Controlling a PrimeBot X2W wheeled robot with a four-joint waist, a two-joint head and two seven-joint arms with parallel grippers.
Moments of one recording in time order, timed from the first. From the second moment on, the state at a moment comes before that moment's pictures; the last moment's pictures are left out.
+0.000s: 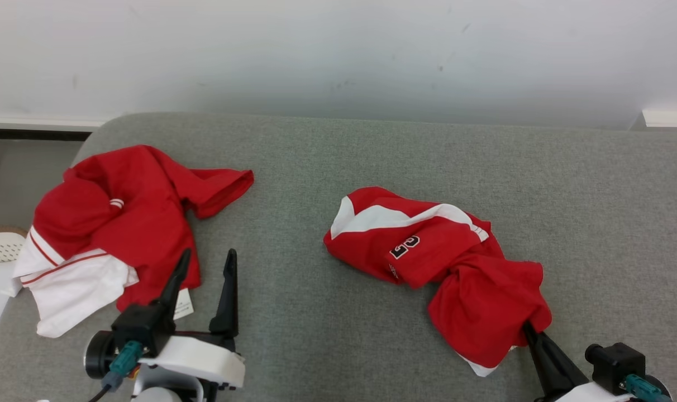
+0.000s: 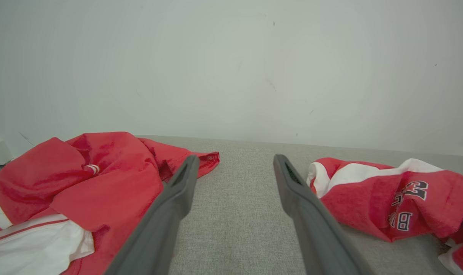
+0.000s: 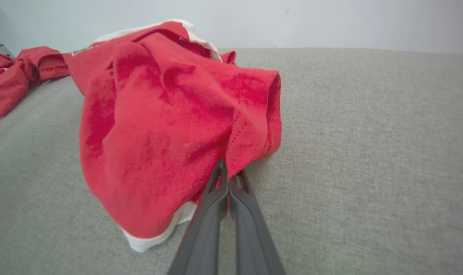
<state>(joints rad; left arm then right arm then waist) -0.21 0.16 -0.23 0.19 -0.26 0.11 -0.26 -0.12 -0.16 0.26 0.36 0.39 0.13 -0.11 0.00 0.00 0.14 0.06</state>
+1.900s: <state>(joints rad) -0.19 0.10 -0.15 0.18 -0.19 0.06 -0.26 -0.03 -0.11 -0.02 -0.02 0.22 0.13 -0.11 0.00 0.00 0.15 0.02</state>
